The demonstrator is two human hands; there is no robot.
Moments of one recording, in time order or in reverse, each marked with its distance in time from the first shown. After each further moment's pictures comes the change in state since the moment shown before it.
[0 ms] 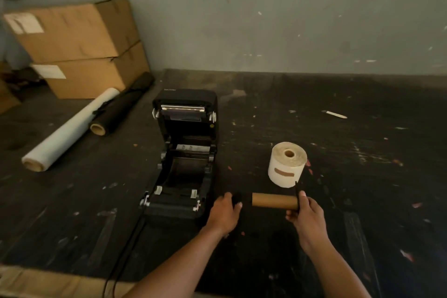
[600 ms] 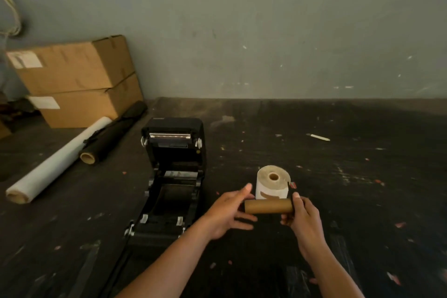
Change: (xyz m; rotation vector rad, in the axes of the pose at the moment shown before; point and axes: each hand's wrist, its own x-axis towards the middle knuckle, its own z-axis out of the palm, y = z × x) left_hand -0.022 0.084 -0.055 -0.788 -0.453 0.027; right_hand -0.006 -0.048 -0.015 -0.049 -0.087 -0.251
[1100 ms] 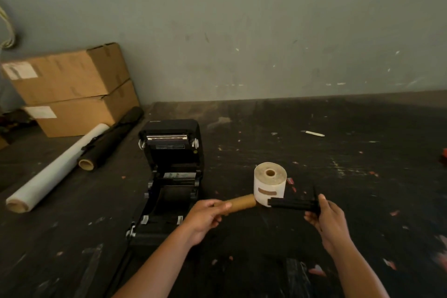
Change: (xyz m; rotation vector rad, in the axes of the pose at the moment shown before) left_hand -0.012 -0.035 -0.036 0.073 0.255 0.043; right_hand 0.021 0.014 -0.054 0.081 0.169 0.149
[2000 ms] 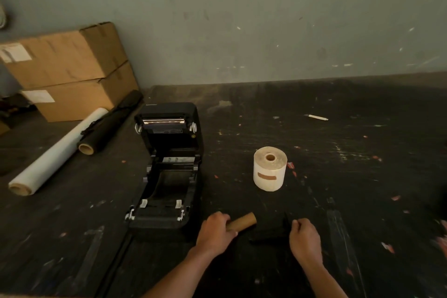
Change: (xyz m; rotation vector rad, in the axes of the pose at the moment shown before) left_hand 0.018 -0.077 0.039 0.923 0.162 0.116; right_hand -0.003 0.093 0.015 -0.747 0.066 -0.024
